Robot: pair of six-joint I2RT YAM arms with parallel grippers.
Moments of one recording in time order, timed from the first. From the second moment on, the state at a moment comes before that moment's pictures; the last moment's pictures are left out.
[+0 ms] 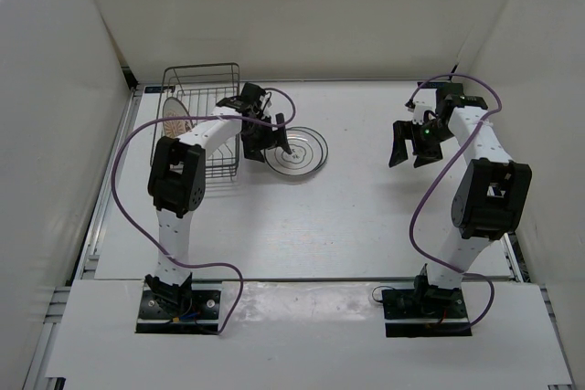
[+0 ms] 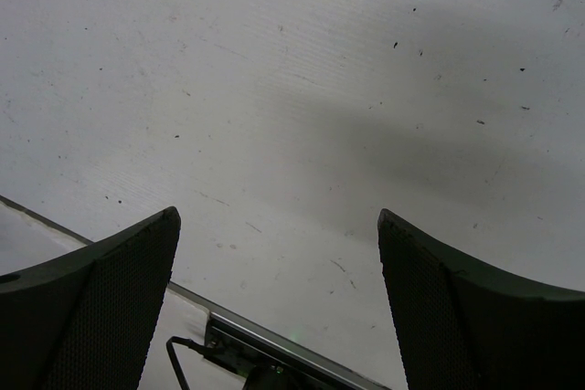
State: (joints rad) left arm -0.38 2.14 1.73 -0.72 0.29 -0.51; right arm -0.08 1.79 1.51 -1.08 -0.44 -0.25
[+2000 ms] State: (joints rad) left arm -0.38 2.27 1.85 -0.71 0.30 -0.75; right arm -0.09 1.79 1.51 -1.08 -0.43 -0.27
